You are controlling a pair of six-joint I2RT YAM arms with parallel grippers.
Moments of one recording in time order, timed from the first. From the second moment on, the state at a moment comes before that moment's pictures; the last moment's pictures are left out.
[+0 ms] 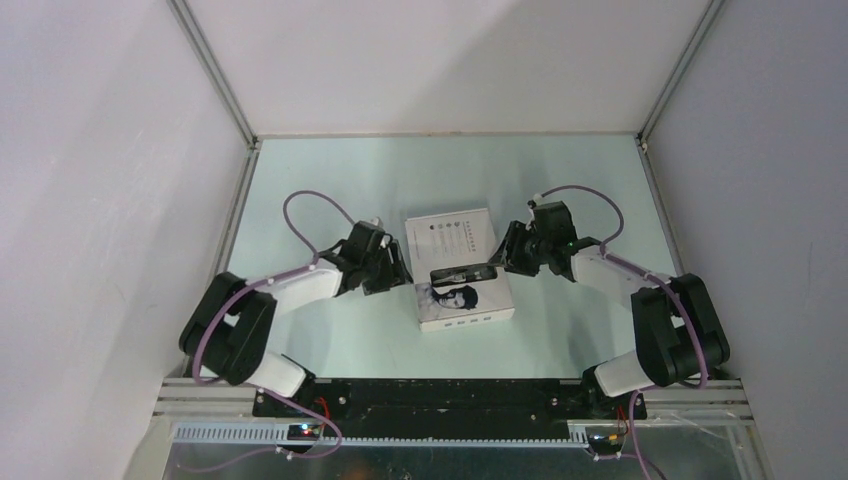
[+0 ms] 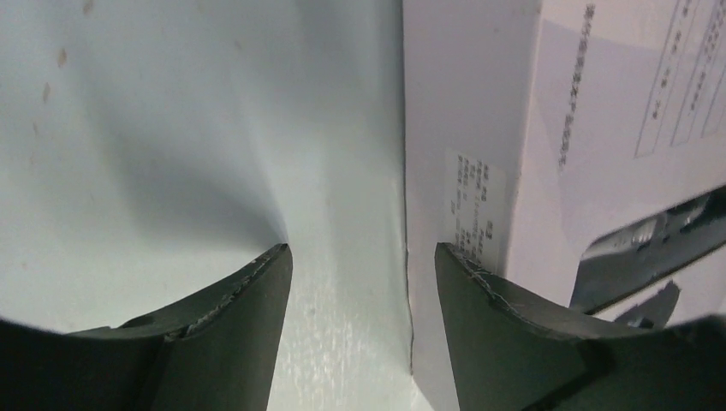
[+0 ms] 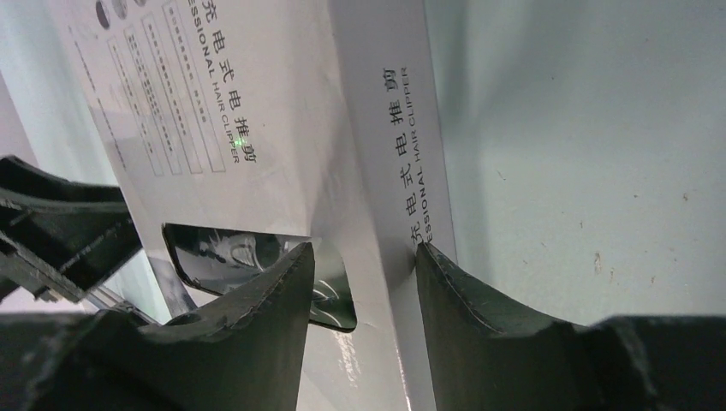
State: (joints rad) left arm -0.51 1.49 0.71 -0.16 0.08 -0.73; right arm 0.35 1.46 0.77 -0.15 -0.30 0.65
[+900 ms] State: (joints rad) left arm -0.34 1.89 1.21 -0.30 0.03 -0.65; right arm 0.24 1.81 1.14 -0.08 -0.33 0.58
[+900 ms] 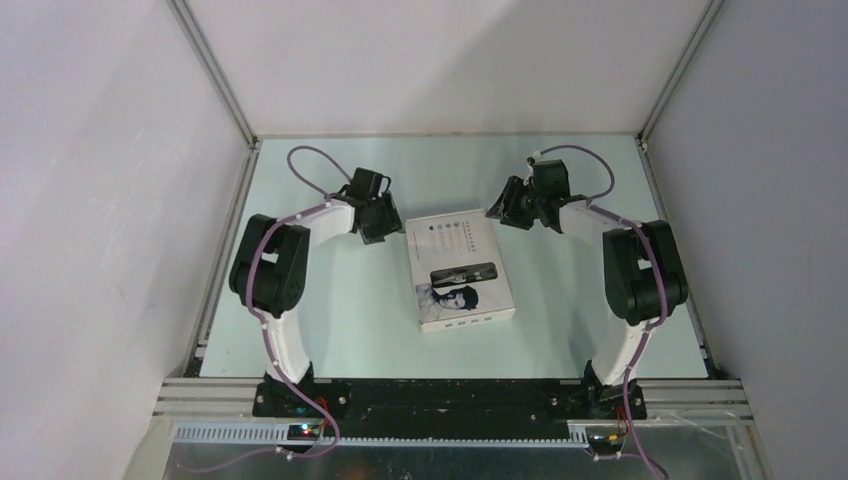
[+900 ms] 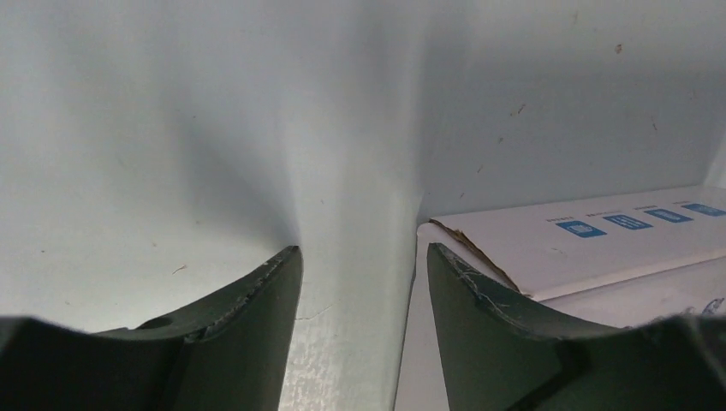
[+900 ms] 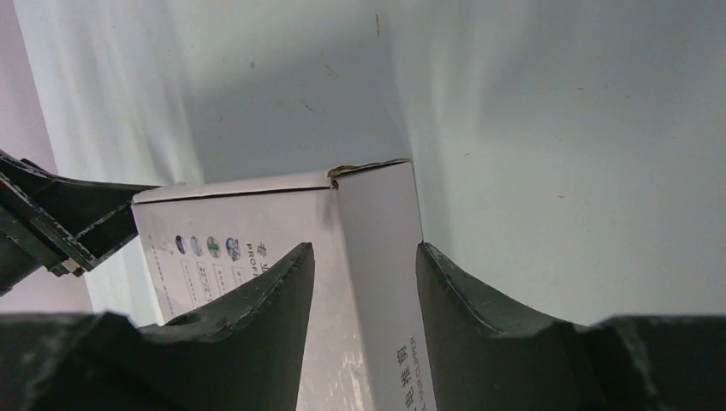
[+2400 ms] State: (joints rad) left arm -0.61 1.37 0.59 -0.17 0.14 -0.75; right arm 0.41 1.16 0.58 -0.22 -0.26 0.69
